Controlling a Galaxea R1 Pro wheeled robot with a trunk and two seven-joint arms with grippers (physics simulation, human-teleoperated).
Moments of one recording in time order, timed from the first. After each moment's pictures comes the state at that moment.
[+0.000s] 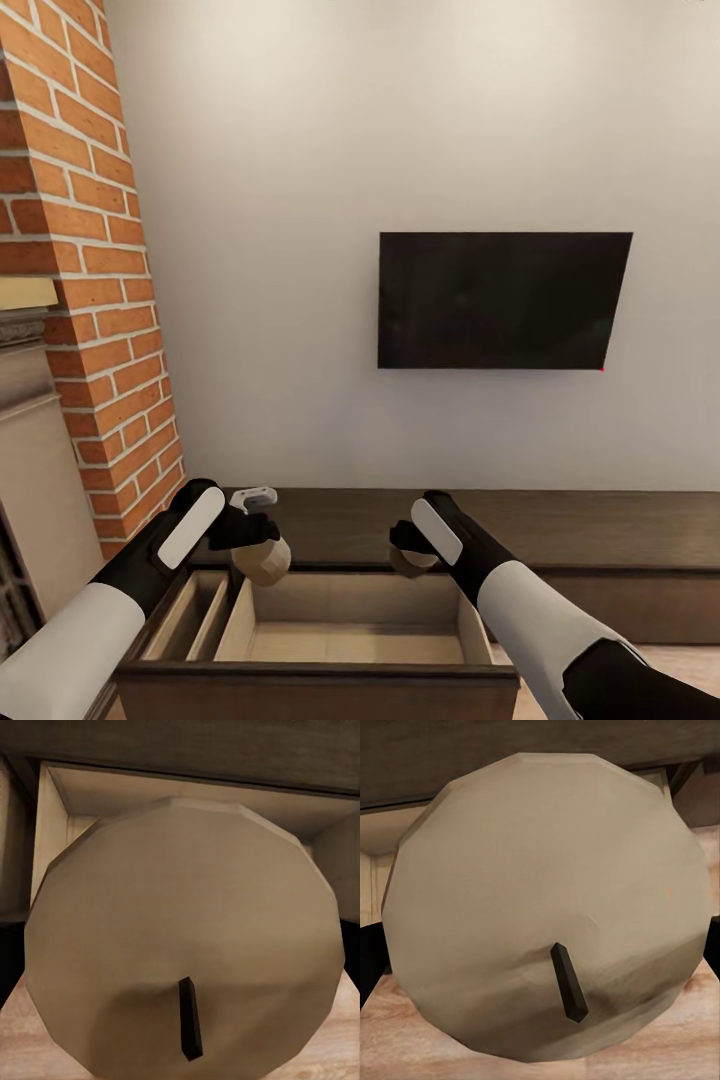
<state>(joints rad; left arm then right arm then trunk) -0.72 0.19 -0.38 -0.95 0.94 1.05 0.42 -0.83 0.12 0.46 -0.57 -0.87 0.72 -0.61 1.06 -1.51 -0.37</state>
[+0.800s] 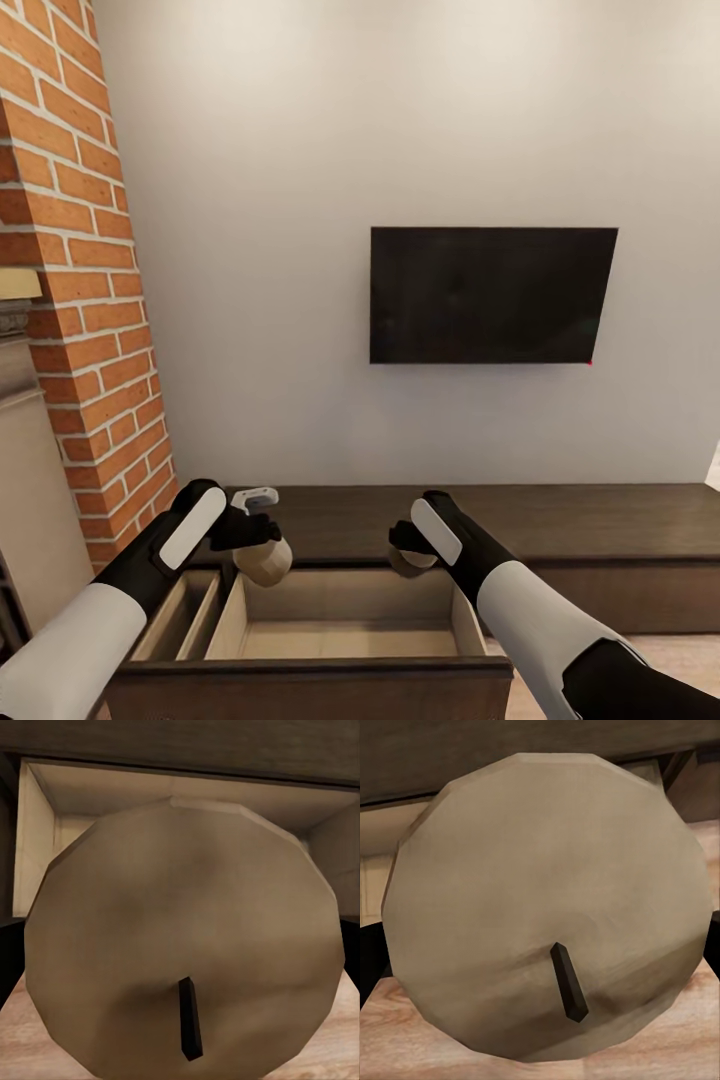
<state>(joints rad) -0.72 0.18 -0.38 -0.95 0.94 1.05 0.42 -0.83 0.12 0.46 -0.57 -0.87 0.72 -0.61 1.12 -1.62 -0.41</state>
